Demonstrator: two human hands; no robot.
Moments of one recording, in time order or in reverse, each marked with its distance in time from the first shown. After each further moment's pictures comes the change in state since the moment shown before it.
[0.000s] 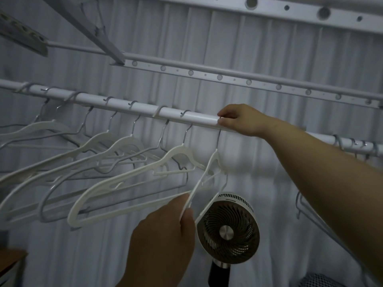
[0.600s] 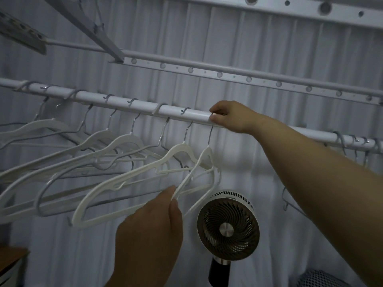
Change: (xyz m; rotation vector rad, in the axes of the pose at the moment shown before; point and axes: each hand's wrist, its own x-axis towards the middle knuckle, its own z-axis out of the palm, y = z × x) left_hand 0.007 -0.006 0.005 0.220 0.472 0.091; right_hand 0.006 -0.007 0.007 -0.022 -0.017 -0.009
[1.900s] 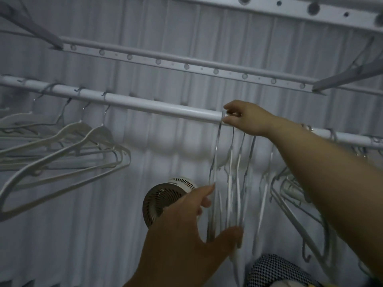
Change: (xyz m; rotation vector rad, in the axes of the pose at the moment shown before) left_hand -0.059 0.251 0.043 -0.565 -0.566 -0.079; right_hand -0.121 0.211 -0.105 -0.053 -0.001 0.095
